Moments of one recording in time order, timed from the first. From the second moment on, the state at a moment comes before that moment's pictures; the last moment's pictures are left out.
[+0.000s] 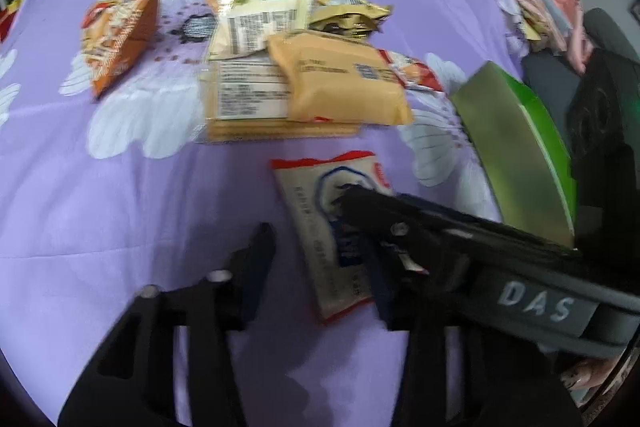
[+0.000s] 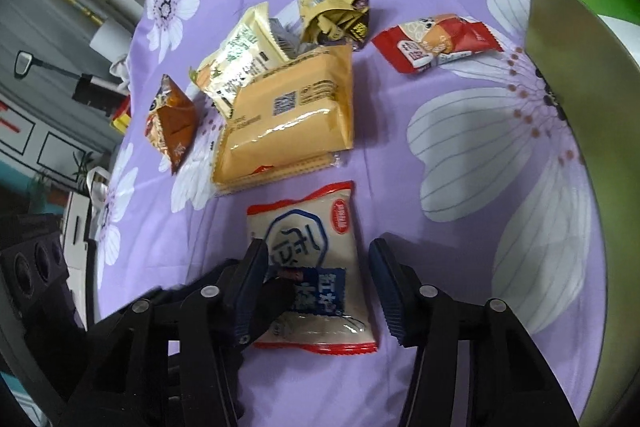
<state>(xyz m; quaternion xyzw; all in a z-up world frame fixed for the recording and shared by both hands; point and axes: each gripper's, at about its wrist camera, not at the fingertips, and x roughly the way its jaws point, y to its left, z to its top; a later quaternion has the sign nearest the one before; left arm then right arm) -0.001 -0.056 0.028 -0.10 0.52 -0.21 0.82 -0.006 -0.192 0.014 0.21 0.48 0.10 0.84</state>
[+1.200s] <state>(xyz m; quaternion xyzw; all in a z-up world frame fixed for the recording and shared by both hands) -0.027 -0.215 0.134 0.00 0.35 -0.36 0.86 -0.112 -0.341 0.115 0.27 0.27 -0.05 0.92</state>
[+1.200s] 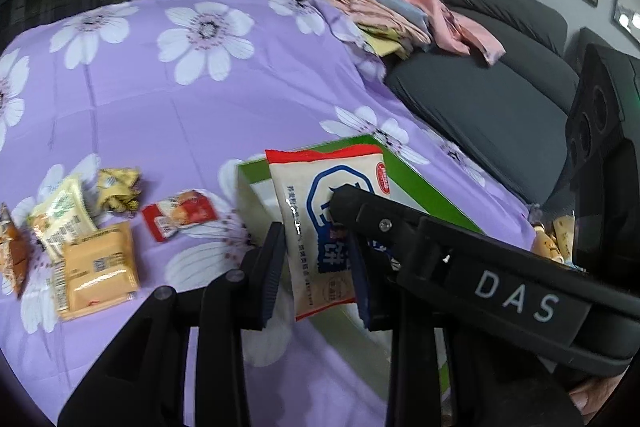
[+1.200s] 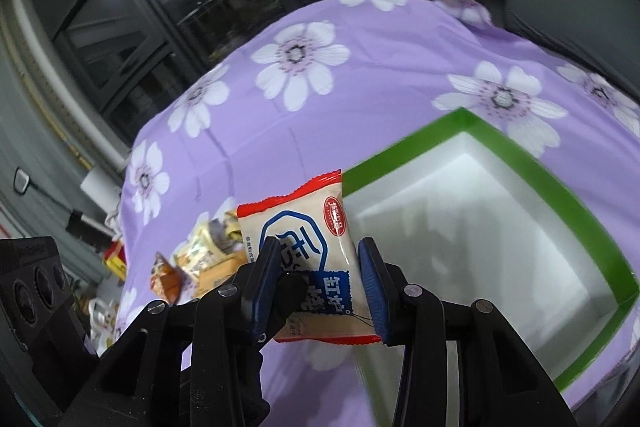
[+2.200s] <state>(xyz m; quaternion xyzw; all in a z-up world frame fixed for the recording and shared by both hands) -0.018 -0.289 0.084 0.10 0.47 -0.34 0.81 -0.096 -0.413 0.041 0.37 0.37 -0.09 0.85</state>
